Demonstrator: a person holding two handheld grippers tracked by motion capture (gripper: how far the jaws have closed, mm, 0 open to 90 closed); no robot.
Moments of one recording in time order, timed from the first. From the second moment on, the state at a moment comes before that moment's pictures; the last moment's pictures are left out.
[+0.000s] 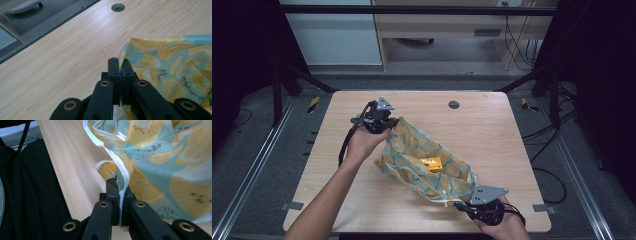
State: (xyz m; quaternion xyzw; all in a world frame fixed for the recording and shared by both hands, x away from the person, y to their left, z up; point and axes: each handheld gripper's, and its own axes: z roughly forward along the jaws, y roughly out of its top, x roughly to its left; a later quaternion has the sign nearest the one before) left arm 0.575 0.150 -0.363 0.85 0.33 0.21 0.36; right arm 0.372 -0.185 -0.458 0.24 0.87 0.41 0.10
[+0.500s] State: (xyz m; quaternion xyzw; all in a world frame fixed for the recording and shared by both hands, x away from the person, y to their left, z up) left arm 0.582 0.147 -0.414 0.86 0.35 0.17 0.32; right arm 0.376 -0.198 -0.471 0.25 0.88 0.41 0.09
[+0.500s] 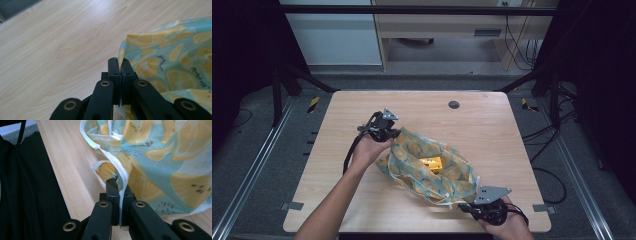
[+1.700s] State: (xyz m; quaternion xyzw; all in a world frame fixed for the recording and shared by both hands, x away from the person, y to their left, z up) left arm 0.568 0.162 -0.465 0.88 0.35 0.15 0.29; right arm 0.383 -0.211 -0.481 0.27 0.89 0.35 0.07
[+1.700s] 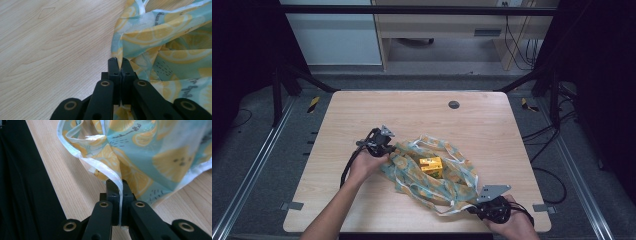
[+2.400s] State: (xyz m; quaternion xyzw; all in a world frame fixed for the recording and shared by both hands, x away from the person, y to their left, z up) left arm 0.567 0.166 -0.468 0.88 0.35 0.16 0.28; right arm 0.386 -0.218 -0.481 0.28 0.89 0.34 0.07
